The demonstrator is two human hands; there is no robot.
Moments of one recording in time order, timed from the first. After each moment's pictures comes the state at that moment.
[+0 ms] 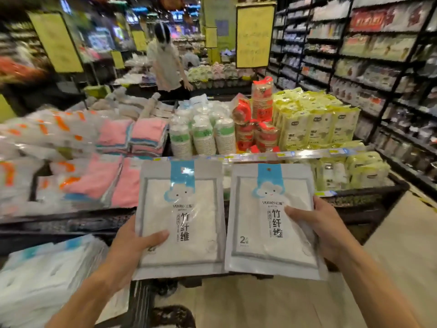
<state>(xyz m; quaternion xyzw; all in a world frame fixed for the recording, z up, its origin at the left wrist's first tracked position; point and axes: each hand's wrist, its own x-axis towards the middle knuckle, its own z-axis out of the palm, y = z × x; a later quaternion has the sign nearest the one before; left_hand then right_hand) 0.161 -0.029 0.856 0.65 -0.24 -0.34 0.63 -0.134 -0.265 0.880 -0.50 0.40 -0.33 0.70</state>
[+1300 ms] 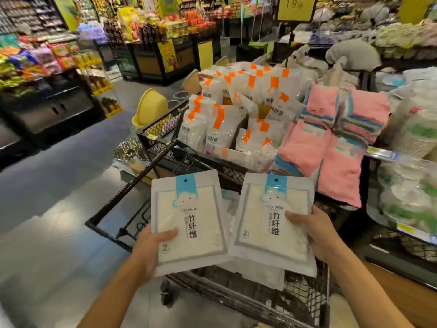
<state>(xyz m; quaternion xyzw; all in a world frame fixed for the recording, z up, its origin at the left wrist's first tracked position) 0.510 0.412 0.765 0.67 0.11 -0.21 0.71 0.411 0.048 0.766 -0.53 0.30 -0.07 0.79</state>
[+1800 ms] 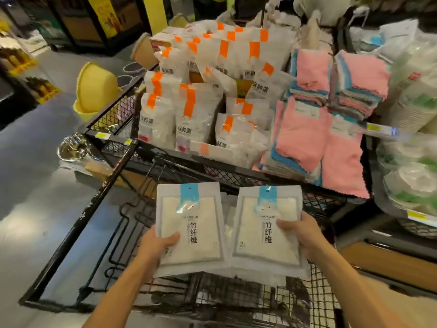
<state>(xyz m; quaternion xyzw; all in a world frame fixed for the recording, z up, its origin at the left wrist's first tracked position) 0.683 0.367 0.670 0.72 0.10 -0.31 0.61 0.519 0.029 0.671 -0.52 0.46 -0.04 0.72</state>
